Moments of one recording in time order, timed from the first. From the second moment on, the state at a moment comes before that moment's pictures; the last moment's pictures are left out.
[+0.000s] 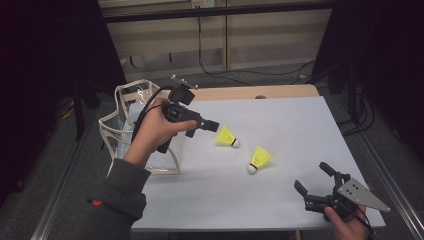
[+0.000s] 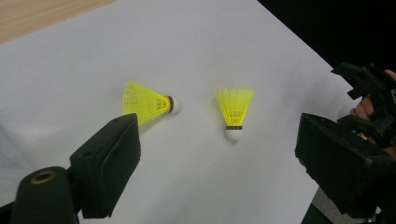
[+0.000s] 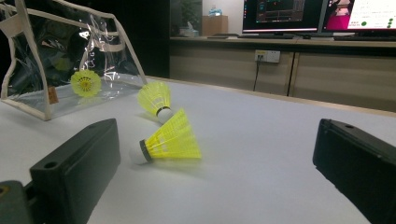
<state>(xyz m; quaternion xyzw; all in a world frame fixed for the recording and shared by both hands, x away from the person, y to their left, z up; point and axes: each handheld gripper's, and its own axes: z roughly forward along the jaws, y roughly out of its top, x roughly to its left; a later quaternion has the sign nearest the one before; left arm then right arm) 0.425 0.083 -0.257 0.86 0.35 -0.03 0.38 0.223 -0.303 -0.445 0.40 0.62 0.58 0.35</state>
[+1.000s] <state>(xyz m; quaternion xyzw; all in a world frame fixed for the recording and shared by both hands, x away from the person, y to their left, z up) 0.413 0.067 -0.291 0.87 0.32 -0.04 0.37 0.223 -0.303 -0.444 0.40 0.62 0.58 0.35</state>
